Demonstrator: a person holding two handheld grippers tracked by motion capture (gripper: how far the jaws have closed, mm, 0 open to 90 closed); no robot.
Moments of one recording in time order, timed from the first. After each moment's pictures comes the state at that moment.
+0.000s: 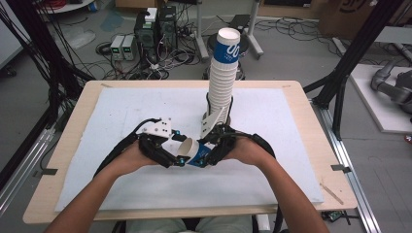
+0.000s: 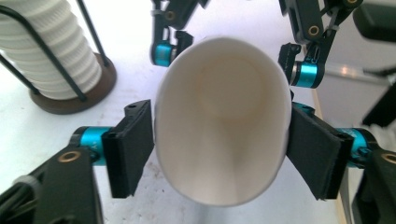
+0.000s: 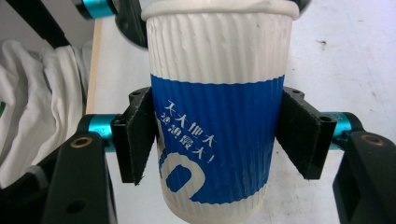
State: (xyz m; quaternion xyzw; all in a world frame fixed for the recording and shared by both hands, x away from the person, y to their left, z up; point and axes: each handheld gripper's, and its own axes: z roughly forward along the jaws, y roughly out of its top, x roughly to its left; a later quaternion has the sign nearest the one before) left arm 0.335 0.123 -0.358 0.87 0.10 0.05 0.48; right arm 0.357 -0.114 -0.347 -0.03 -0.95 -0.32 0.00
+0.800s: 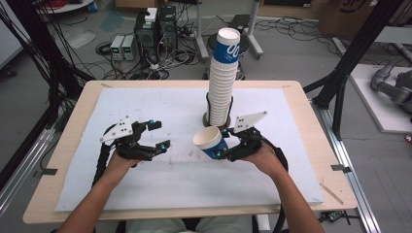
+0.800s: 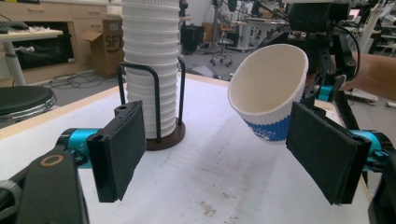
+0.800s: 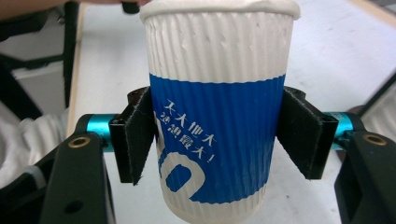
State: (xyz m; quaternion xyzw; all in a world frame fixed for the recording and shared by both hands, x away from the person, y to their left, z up) left arm 0.328 0.187 -0.393 0.71 0.20 0.14 0.66; right arm 0.352 -0.188 -0.368 -0.14 -0.87 -0.47 -0.04
